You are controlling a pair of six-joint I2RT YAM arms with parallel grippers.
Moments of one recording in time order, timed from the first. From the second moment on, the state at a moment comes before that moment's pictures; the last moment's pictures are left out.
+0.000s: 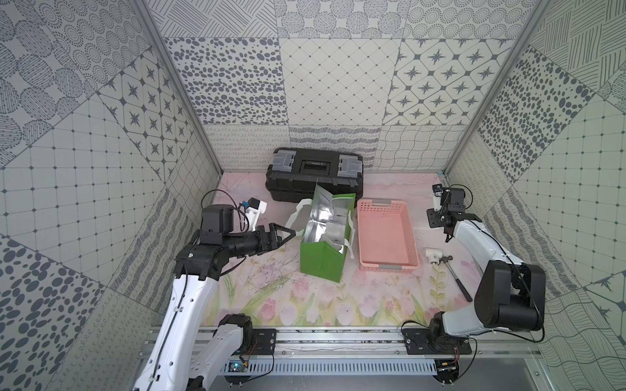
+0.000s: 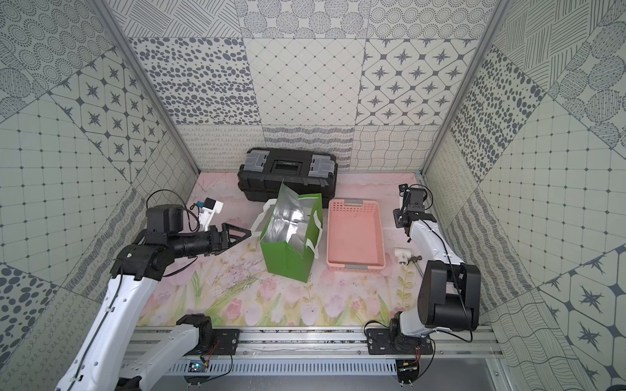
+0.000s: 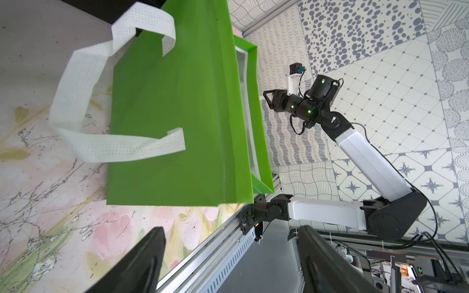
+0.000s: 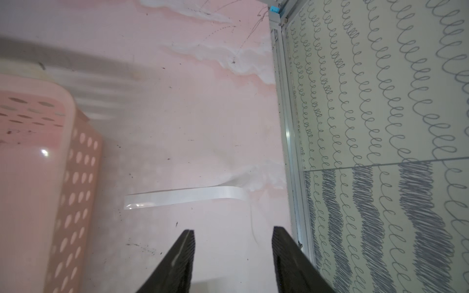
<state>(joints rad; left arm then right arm) -0.04 0.86 1.07 -0.92 0.86 -0.42 -0.09 1.44 1.02 -0.37 0.24 -0.28</state>
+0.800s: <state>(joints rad) -0.45 0.75 0.62 -0.54 0.53 -0.39 0.23 1.64 1.24 -0.30 -0.74 -0.48</state>
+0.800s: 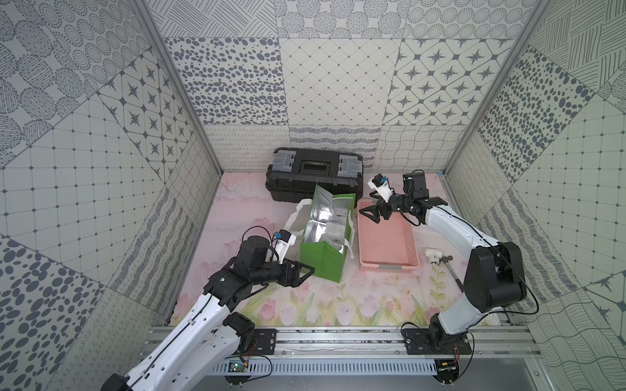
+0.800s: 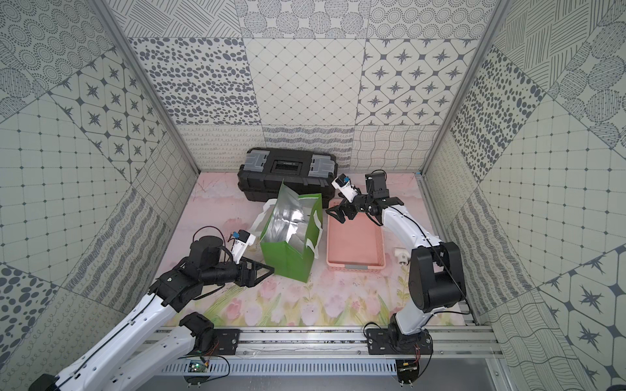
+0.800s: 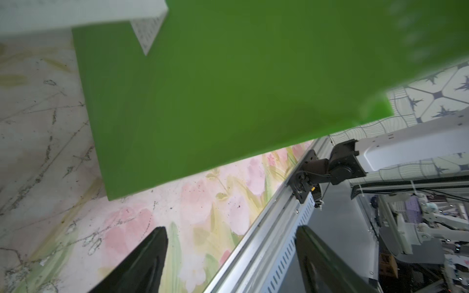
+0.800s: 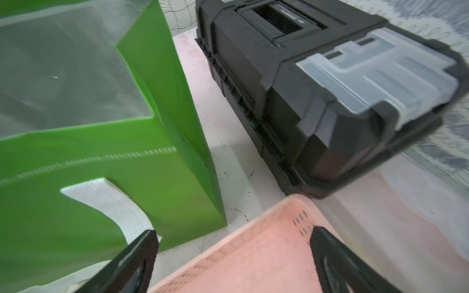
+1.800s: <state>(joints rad) -0.36 0.83 0.68 -0.36 0.49 -0.03 0.36 1.43 1.13 -0.34 -0.72 -0.46</state>
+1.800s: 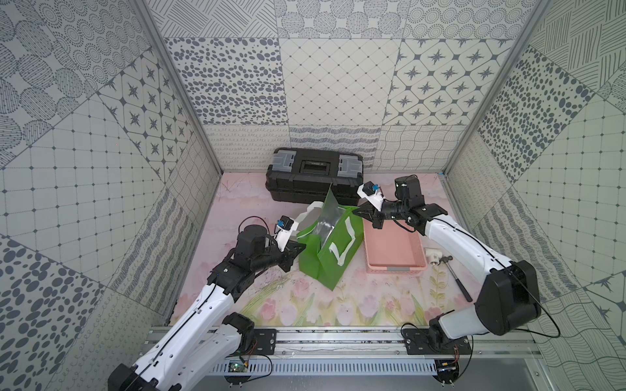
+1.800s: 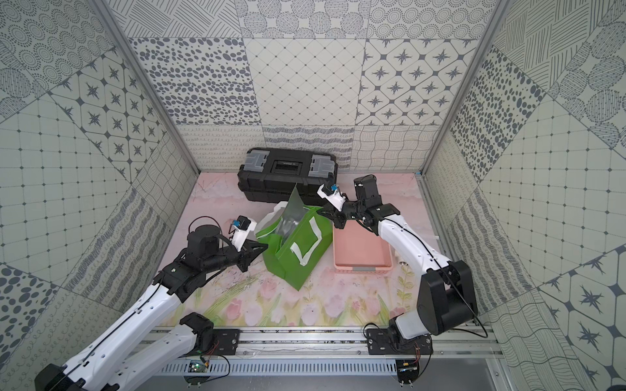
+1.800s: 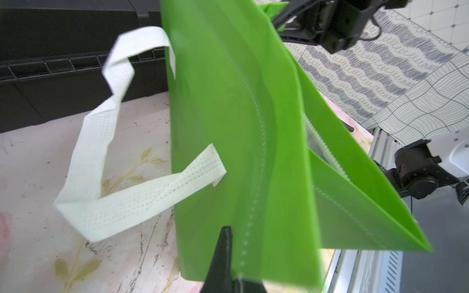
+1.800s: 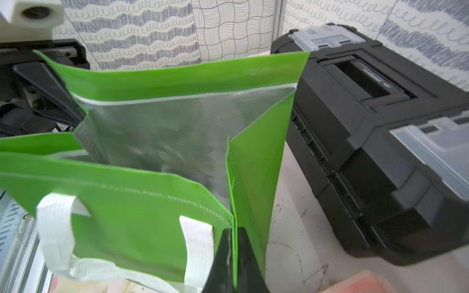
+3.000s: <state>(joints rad) -0.24 1.34 0.94 -0.24 1.02 0.19 0.51 0.89 0.99 -0.61 -0.51 -0.29</state>
